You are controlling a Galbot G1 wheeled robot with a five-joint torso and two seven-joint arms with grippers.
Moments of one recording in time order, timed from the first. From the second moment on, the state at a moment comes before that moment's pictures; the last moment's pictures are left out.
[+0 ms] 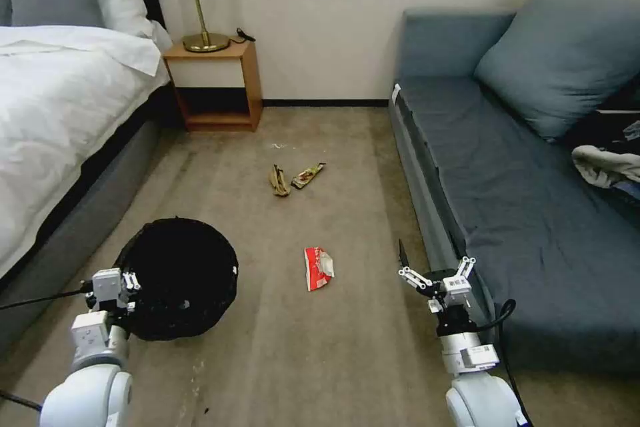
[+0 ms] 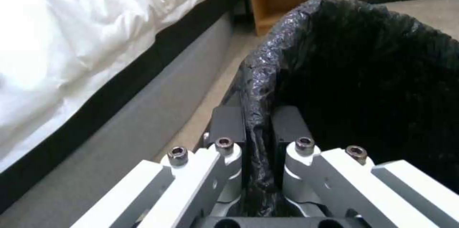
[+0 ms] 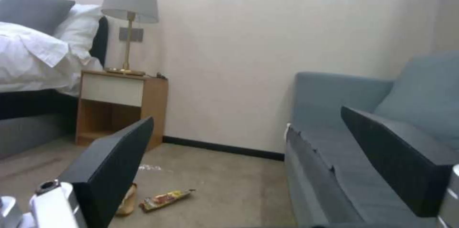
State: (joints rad) left arm 1.55 -1.39 -0.89 -2.01 -0.10 0.20 -0.08; right arm -1.51 1.32 0.40 1.86 -0.04 0.47 0.13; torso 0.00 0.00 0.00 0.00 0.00
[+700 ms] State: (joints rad) left arm 1.55 -1.40 -0.89 -2.01 -0.10 0.20 -0.08; right arm -1.51 1.32 0.40 1.85 -0.04 0.47 0.13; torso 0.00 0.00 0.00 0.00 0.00
